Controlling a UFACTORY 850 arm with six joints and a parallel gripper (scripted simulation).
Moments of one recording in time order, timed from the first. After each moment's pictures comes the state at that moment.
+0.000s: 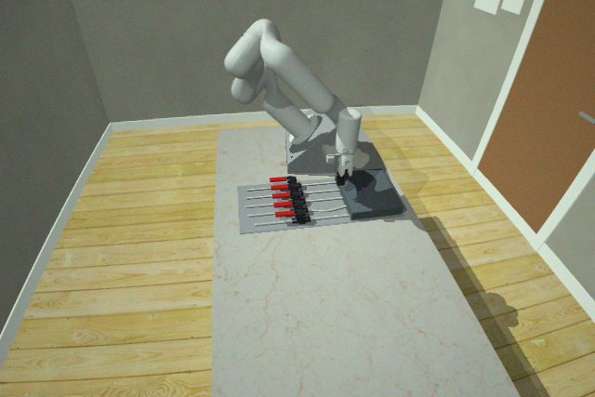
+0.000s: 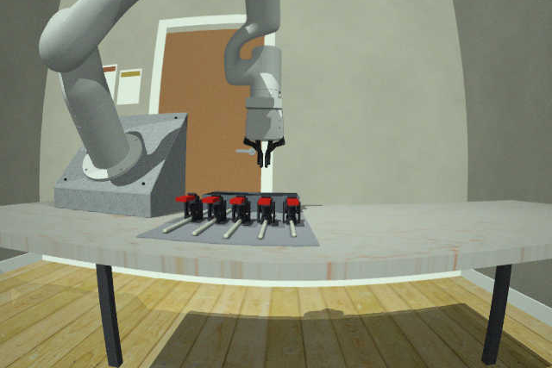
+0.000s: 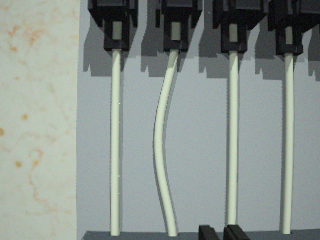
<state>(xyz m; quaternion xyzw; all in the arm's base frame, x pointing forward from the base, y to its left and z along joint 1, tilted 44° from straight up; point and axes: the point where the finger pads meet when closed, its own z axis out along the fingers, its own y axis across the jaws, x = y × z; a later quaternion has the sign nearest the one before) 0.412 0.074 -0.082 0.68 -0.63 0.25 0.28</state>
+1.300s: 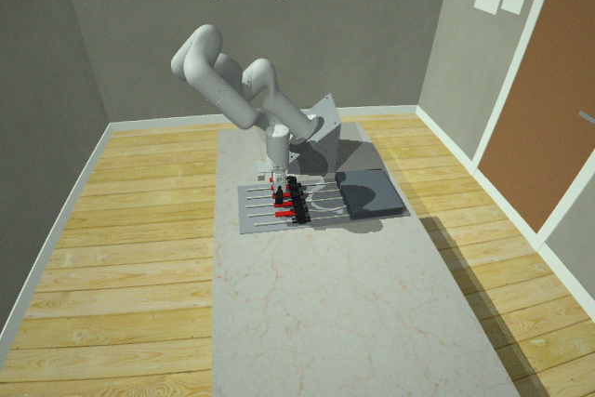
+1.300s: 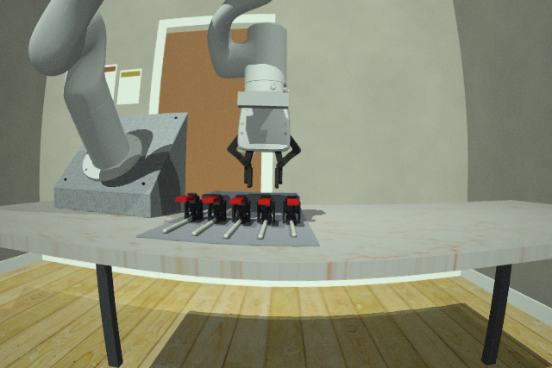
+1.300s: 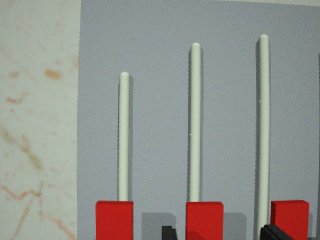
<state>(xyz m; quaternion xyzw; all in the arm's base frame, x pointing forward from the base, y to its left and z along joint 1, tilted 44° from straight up) 0.445 -0.146 0.066 0.68 -0.63 0.25 0.28</state>
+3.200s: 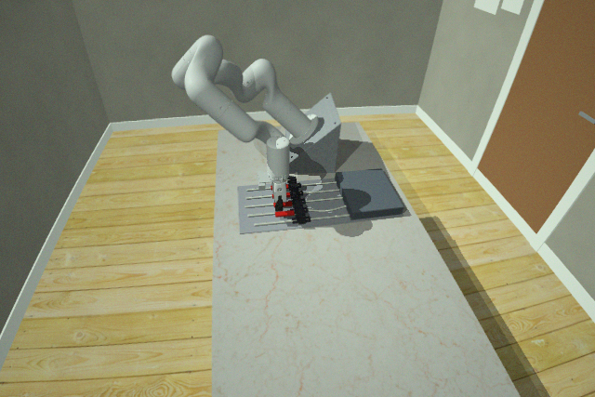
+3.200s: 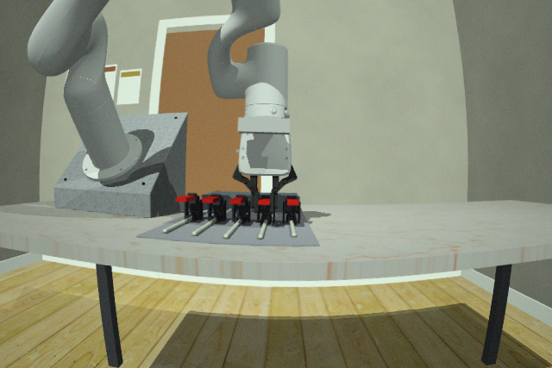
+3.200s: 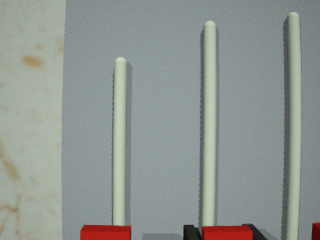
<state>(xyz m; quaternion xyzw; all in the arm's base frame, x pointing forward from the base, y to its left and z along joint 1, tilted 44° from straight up) 0.446 -0.177 0.031 0.68 -0.63 0.25 0.28</state>
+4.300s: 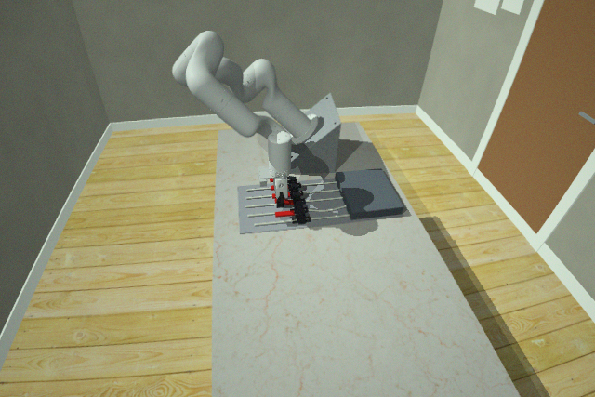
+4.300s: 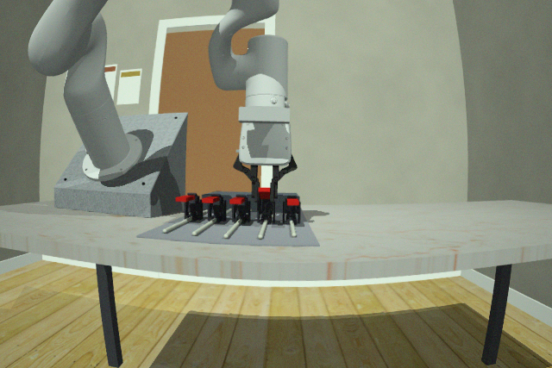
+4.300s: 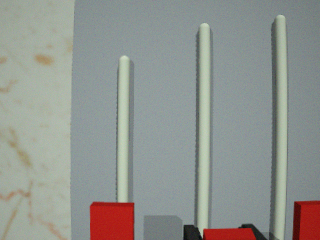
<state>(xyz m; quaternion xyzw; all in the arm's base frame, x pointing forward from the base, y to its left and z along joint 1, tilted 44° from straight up) 0.446 -0.159 0.042 0.68 -0.63 0.25 0.28</state>
